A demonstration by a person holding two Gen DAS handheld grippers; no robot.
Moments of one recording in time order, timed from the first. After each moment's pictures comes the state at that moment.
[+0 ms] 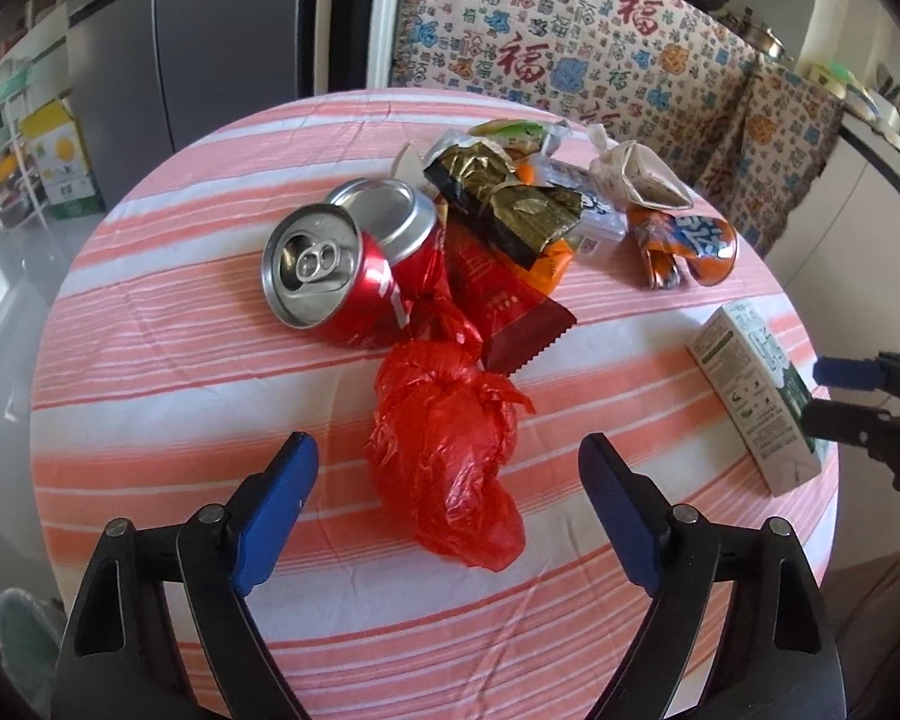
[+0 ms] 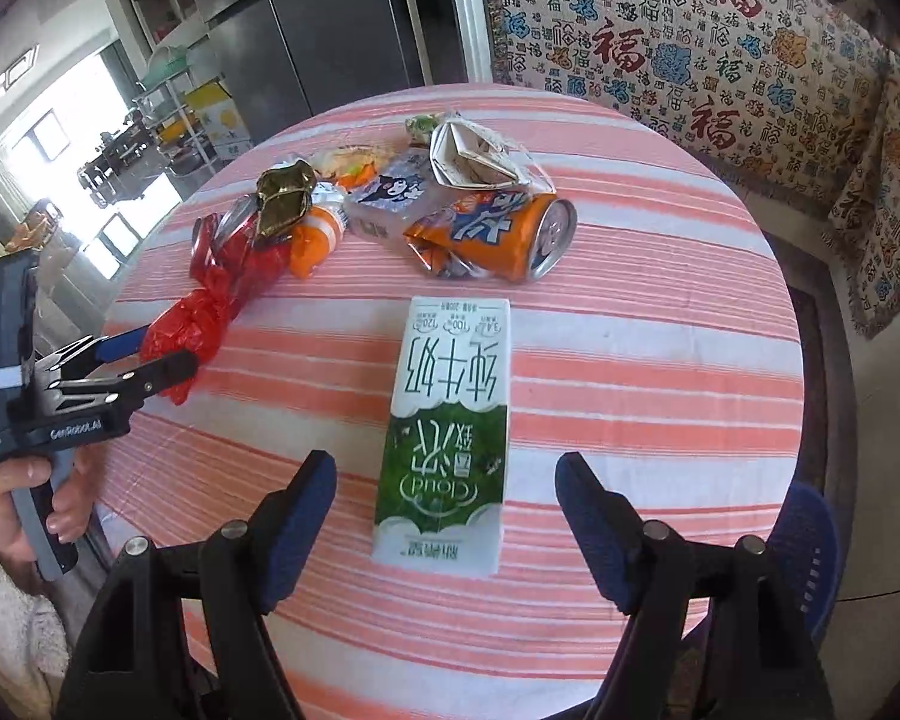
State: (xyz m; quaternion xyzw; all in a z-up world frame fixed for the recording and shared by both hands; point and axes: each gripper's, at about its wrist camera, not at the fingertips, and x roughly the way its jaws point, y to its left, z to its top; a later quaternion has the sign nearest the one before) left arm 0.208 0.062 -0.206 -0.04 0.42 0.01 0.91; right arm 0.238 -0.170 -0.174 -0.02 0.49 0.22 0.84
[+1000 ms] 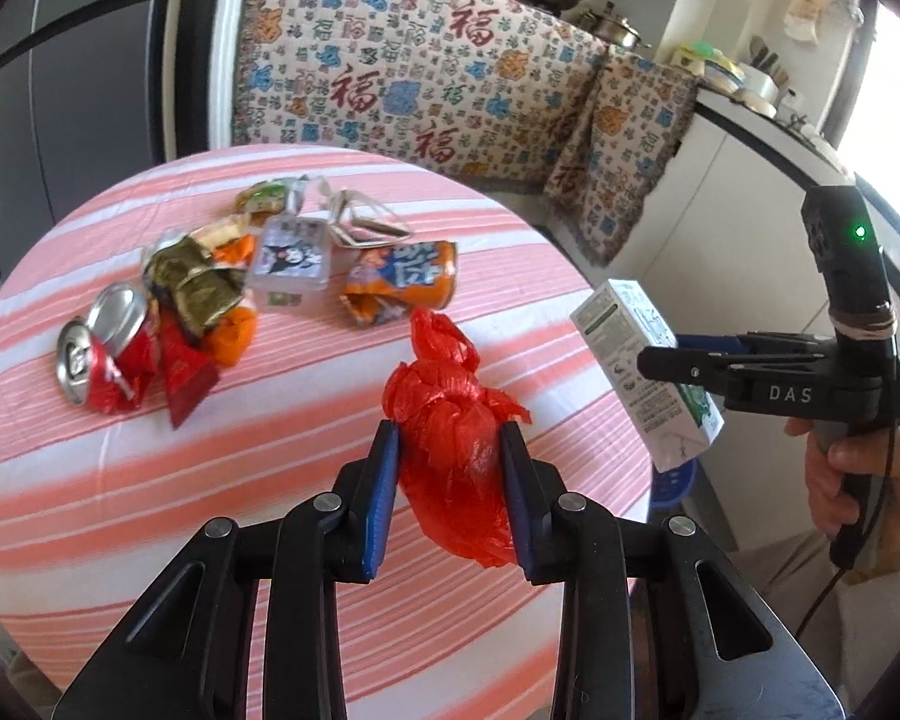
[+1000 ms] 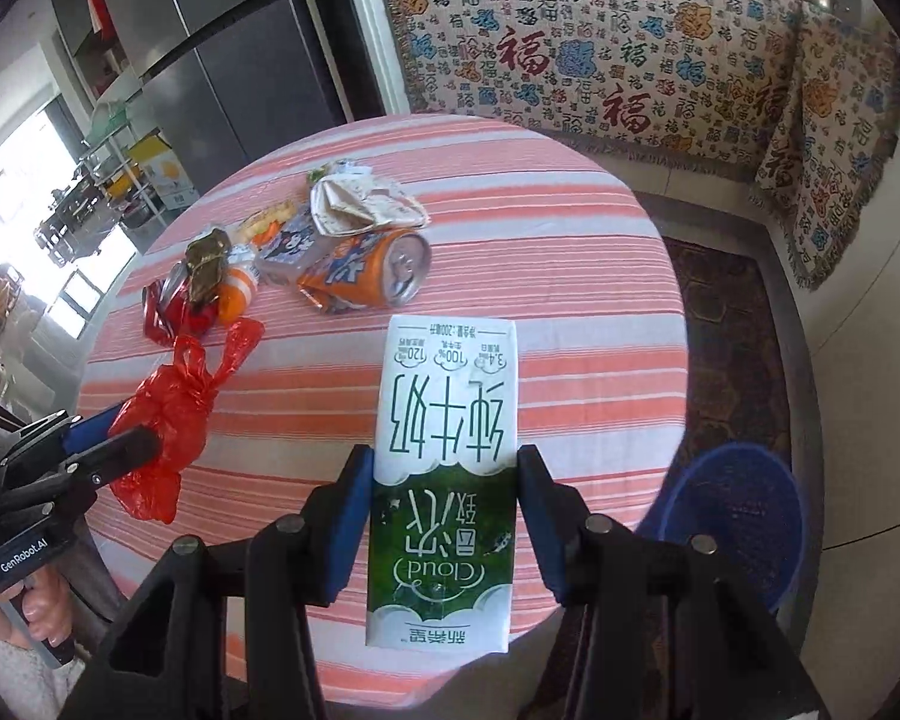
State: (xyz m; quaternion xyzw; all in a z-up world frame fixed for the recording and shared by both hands) left arm 0.190 -0.074 -0.154 -0.03 0.39 -0.14 0.91; right arm 0.231 -0.250 -0.152 0.04 0.48 0.15 0.87
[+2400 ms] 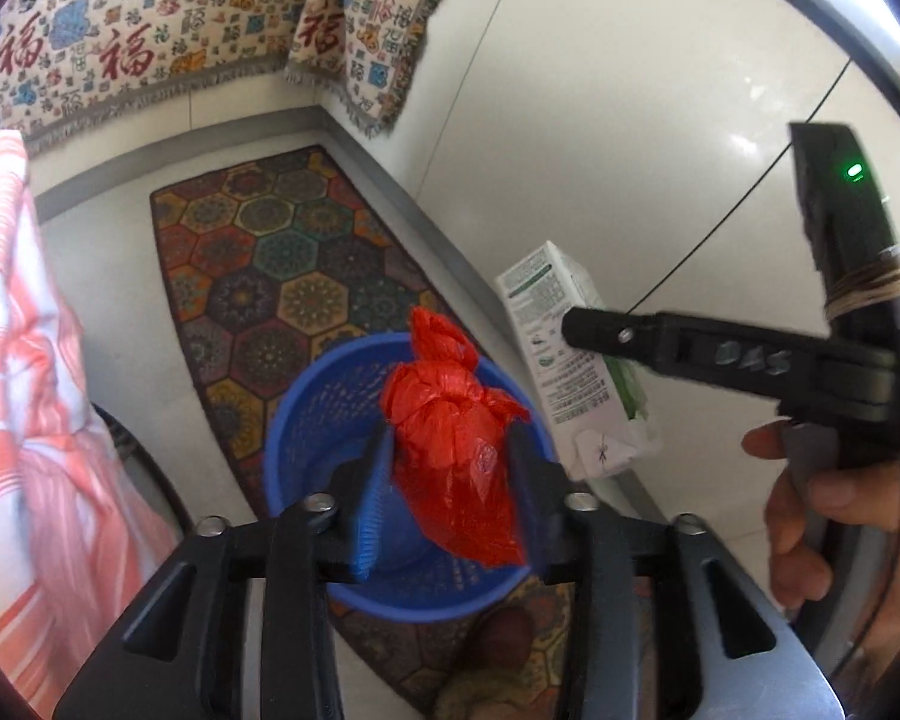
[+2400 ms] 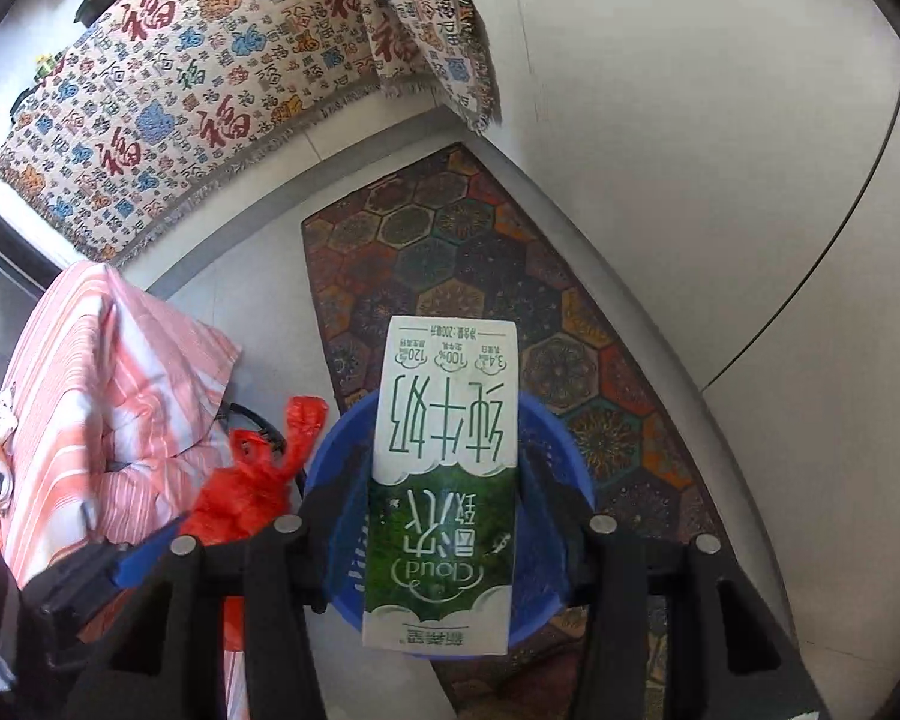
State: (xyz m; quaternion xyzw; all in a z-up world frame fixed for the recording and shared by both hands) left arm 0.314 -0.447 -0.298 0.04 0.50 -0.30 0.81; right arm 0.242 -0.593 -0.305 0.24 0.50 -0.11 0.83
